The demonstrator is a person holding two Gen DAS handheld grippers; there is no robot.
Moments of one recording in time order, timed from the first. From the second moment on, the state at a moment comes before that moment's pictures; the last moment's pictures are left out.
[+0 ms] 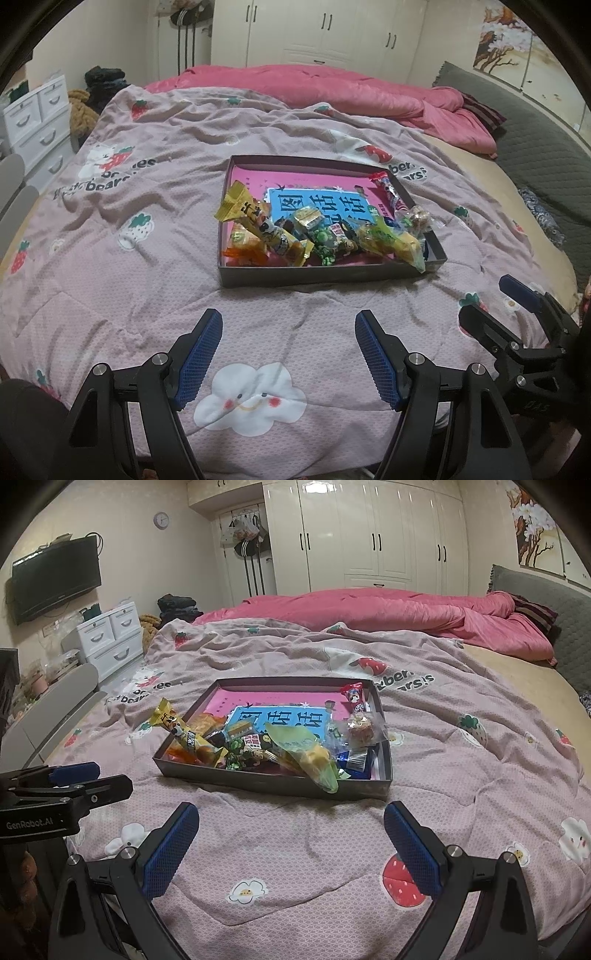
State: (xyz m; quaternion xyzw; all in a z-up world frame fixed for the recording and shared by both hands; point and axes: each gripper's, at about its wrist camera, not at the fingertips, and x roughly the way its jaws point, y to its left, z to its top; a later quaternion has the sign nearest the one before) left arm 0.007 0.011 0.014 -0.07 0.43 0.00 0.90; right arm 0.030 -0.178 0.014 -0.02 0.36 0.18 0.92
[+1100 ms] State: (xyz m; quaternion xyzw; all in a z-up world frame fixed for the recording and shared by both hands) left arm 0.010 0.010 0.011 -0.06 0.44 0.02 0.90; right arm 0.032 -0.178 0.012 -0.02 0.36 0.17 0.92
